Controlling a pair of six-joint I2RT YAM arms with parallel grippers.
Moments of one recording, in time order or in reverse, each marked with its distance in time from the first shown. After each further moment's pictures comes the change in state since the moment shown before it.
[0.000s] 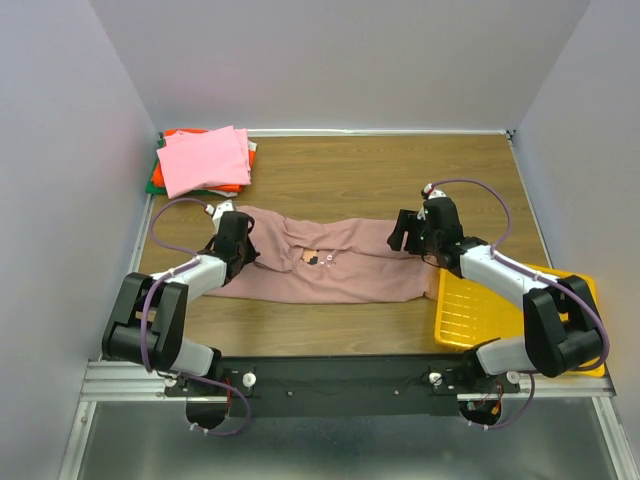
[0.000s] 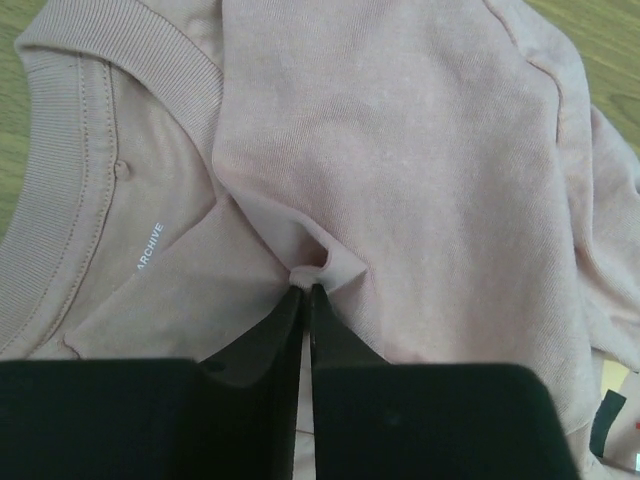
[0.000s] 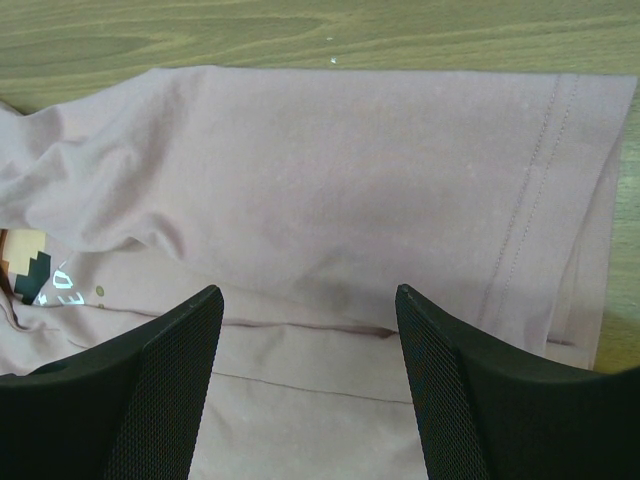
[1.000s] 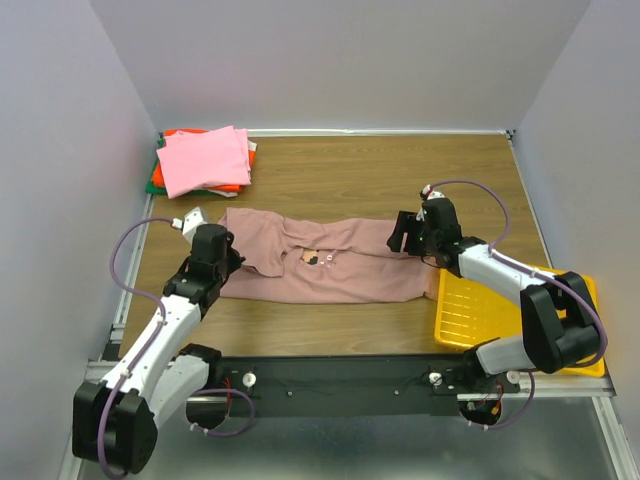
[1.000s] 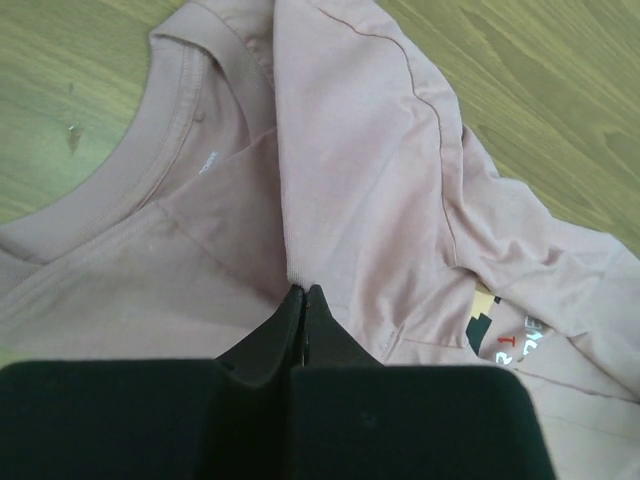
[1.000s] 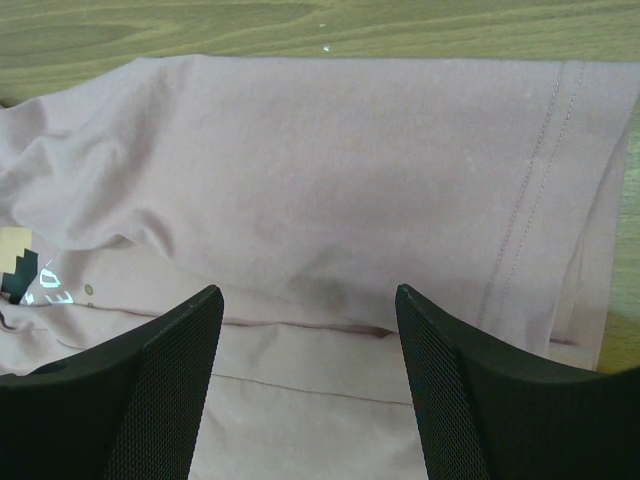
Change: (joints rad) left arm 0.000 -0.524 -0.049 -0.322 -0.034 -0.151; right arm 0.000 0.021 0.000 0.000 -0.001 0.000
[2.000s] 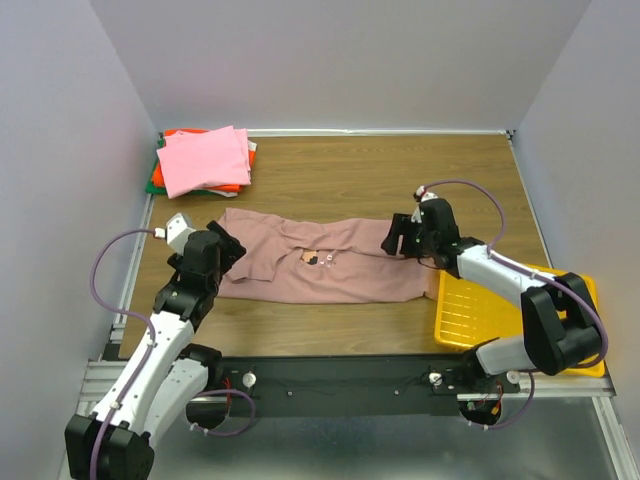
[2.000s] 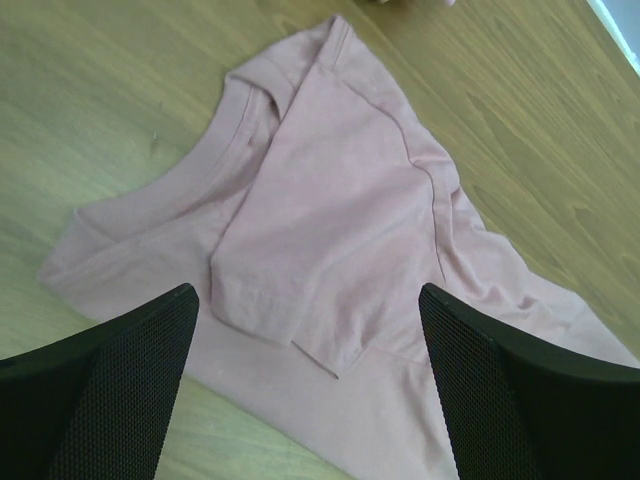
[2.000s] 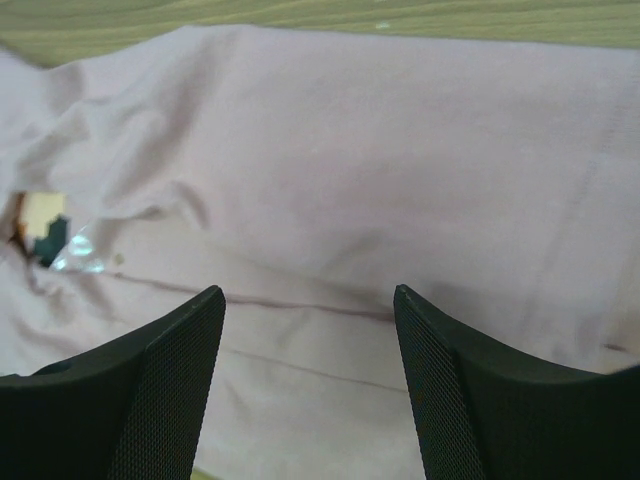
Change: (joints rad) left arm -0.018 -0.187 0.002 -0.140 -0.151 -0.101; right arm 0.011 -0.002 0.001 -0.007 -0.063 -0.007
